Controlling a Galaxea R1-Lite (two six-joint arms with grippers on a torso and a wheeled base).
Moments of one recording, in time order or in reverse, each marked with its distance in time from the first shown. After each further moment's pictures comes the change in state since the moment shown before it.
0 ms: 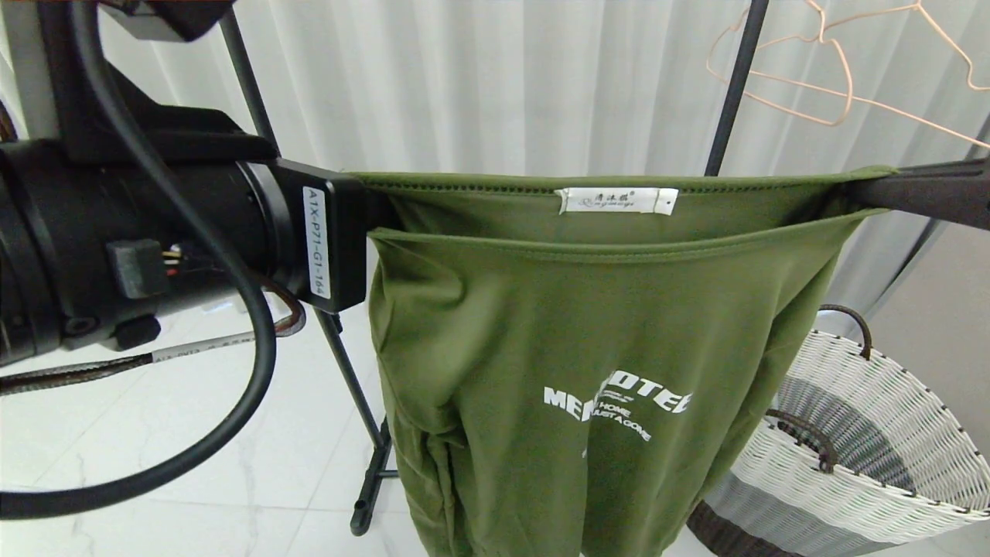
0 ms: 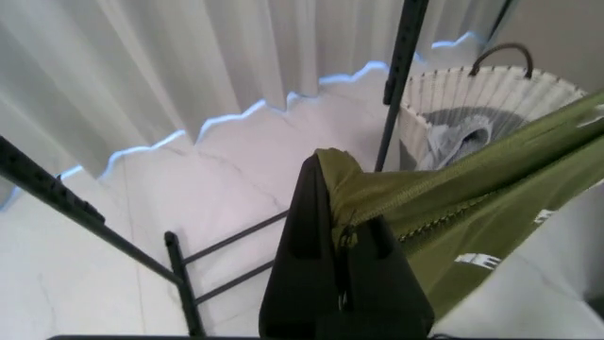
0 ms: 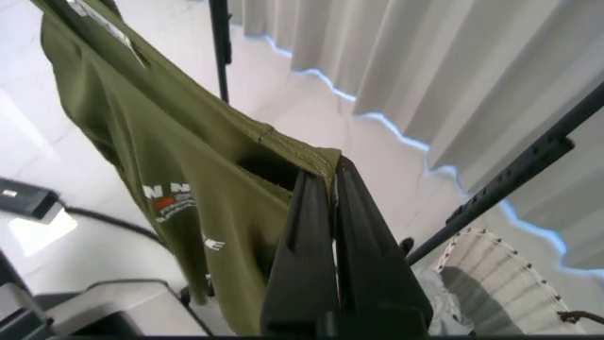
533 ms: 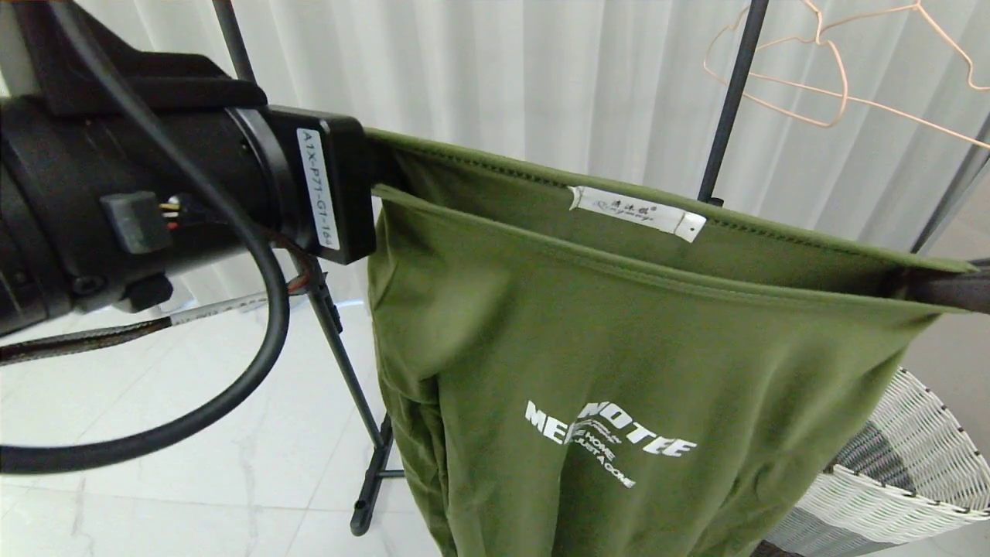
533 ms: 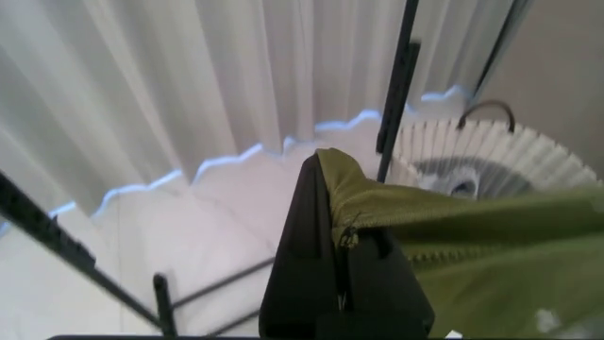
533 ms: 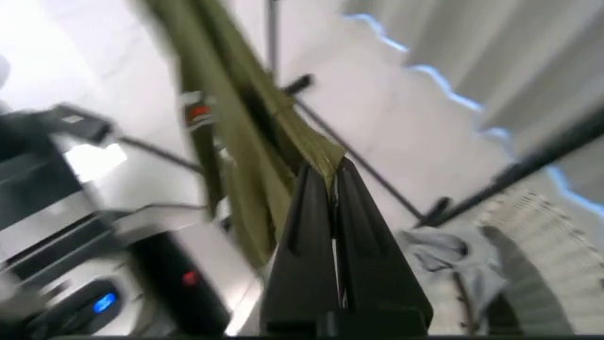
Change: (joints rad) left arm 0.002 0.007 0.023 -0.187 0.000 0.038; right arm 0.095 -0.089 -0.033 0.290 0.031 0.012
